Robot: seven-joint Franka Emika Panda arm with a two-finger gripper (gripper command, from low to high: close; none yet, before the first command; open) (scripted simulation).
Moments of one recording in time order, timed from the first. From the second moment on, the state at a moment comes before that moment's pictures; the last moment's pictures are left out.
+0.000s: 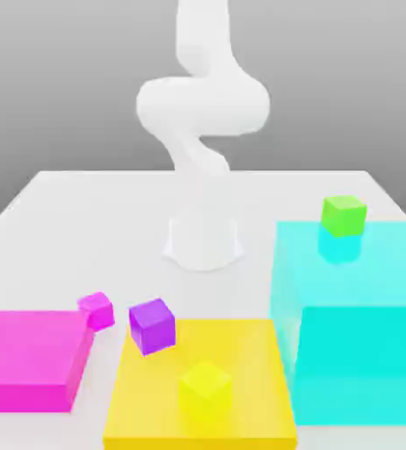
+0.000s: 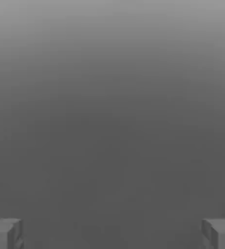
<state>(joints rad) -0.05 -0.74 -0.01 -2.37 -0.02 2.36 0.83</state>
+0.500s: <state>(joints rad) -0.40 -0.29 -0.15 -2.88 -0.11 2.77 1.07</state>
